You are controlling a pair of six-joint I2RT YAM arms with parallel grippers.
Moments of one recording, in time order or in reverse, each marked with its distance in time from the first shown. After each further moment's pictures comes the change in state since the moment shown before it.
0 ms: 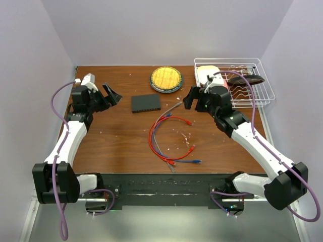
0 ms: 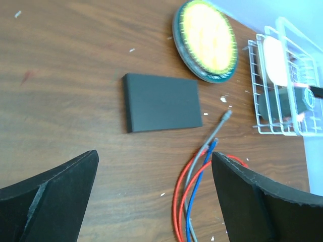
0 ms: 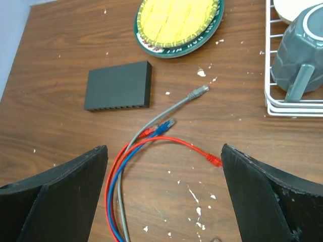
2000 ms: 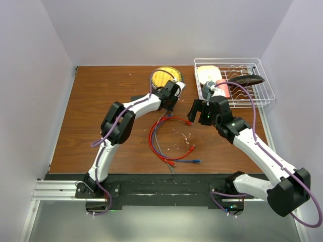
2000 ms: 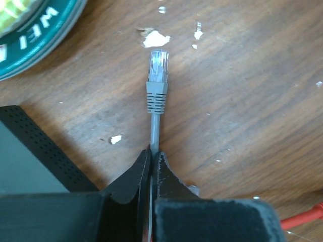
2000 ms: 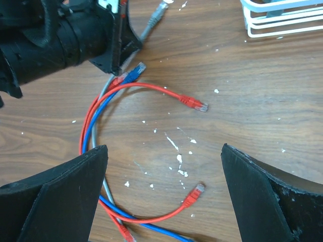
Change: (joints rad) left arm -0.710 1.084 0.934 -0.270 -0.447 0.445; right arm 0.000 -0.072 -0.114 -0.180 0.016 0.079
